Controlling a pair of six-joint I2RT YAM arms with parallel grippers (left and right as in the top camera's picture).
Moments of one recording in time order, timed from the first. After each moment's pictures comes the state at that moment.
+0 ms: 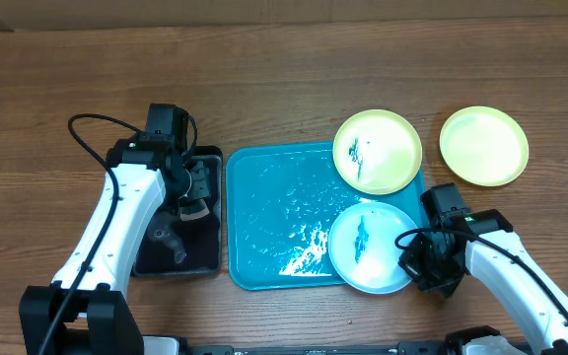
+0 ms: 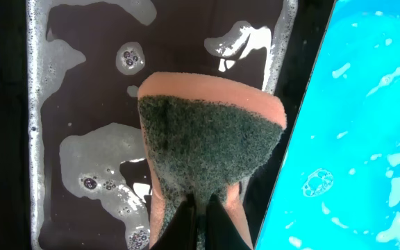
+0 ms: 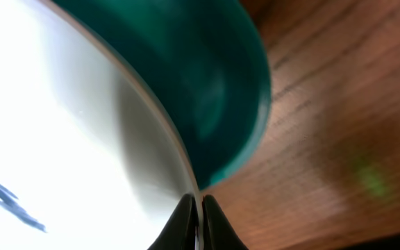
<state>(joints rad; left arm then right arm) -0.09 1.56 1.13 -0.97 -0.03 -0.31 0.21 1.29 0.63 -1.00 -0.18 0.88</state>
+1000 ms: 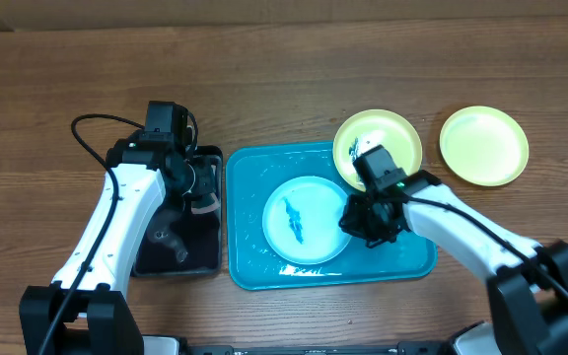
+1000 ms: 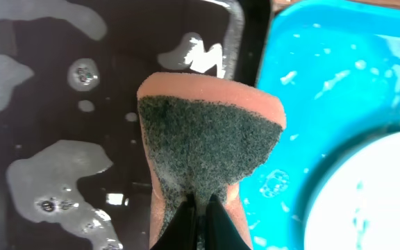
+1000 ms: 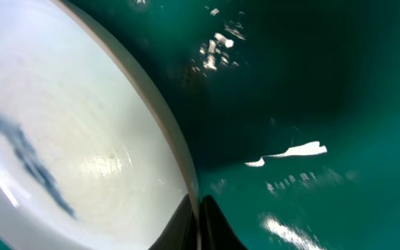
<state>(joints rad) -0.09 1.56 1.13 -0.92 0.07 -0.31 0.48 1.63 0.90 -0.69 -0.25 0.72</state>
